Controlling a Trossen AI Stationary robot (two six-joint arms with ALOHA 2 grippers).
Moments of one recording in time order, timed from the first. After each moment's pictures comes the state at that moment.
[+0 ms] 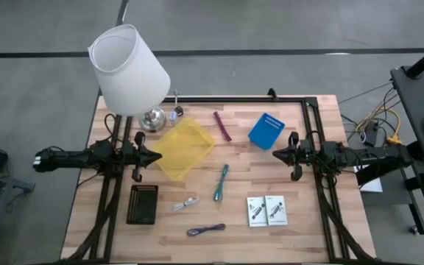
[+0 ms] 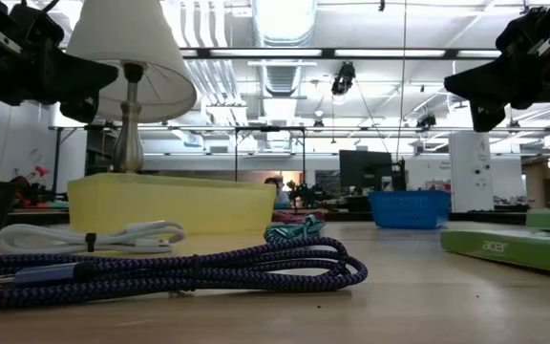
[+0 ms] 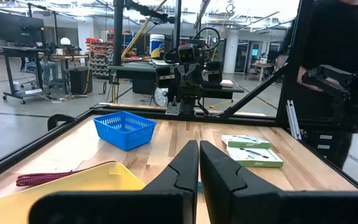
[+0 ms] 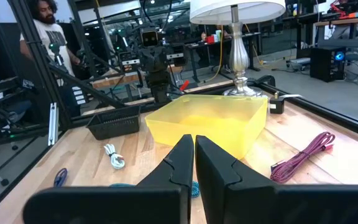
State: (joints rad) left arm -0.03 0.04 0.01 0.07 -0.06 -0.07; right arm 0.06 0.17 0.01 0.17 0.16 0.23
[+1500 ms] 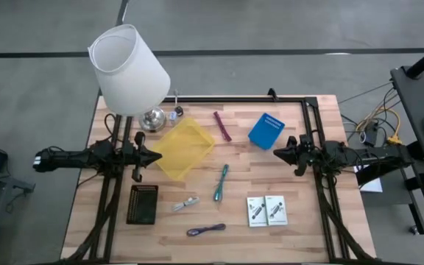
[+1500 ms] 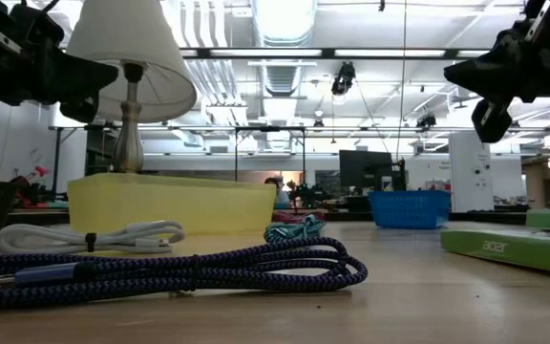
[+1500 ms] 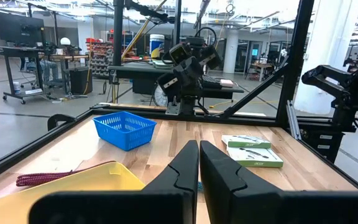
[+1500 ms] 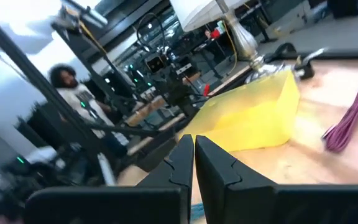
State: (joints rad) left arm -0.03 0.04 0.01 0.07 -0.06 -0.07; right arm 0.06 0.17 0.01 0.23 0.16 0.69
